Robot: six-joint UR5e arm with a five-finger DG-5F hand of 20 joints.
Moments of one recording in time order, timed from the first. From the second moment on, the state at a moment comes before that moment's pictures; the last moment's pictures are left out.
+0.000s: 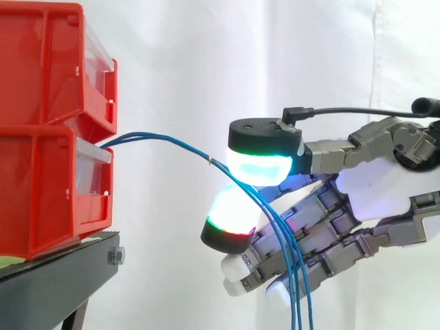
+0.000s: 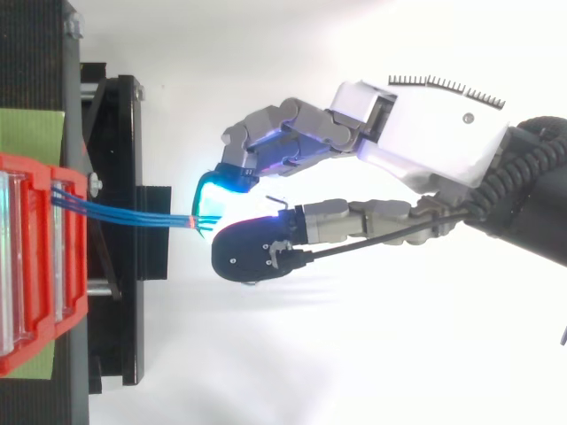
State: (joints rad) arm 0.25 -2.28 -1.10 -3.14 -0.99 -0.10
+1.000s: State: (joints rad) arm 0.25 -2.26 -1.09 -3.16 -0.99 -0.06
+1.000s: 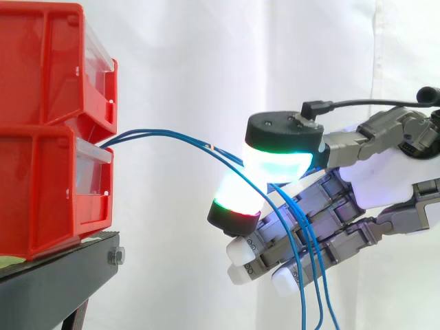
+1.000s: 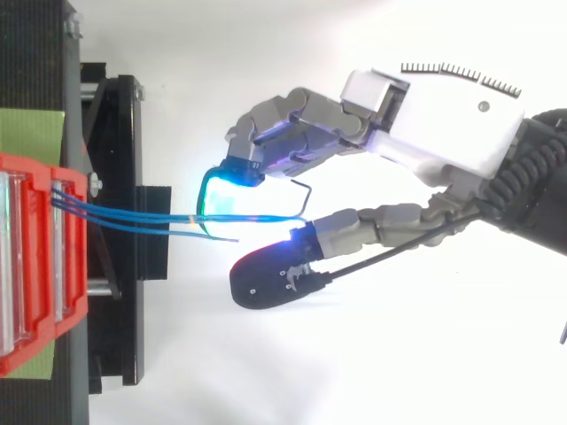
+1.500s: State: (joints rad) arm 0.24 -2.26 -1.08 -3.18 -0.99 -0.05
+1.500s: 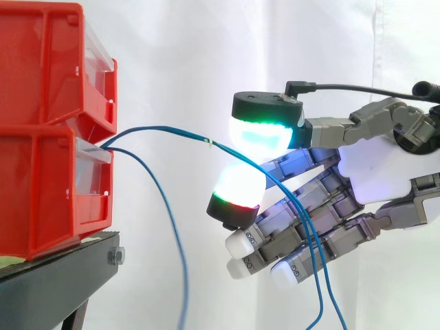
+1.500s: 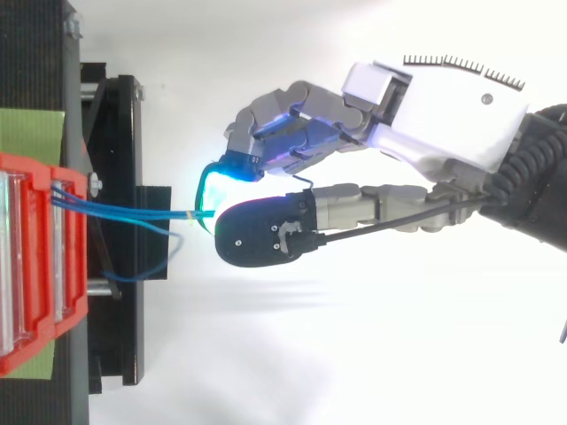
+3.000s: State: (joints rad) arm 0.24 -2.26 -1.08 -3.19 -0.99 -0.05
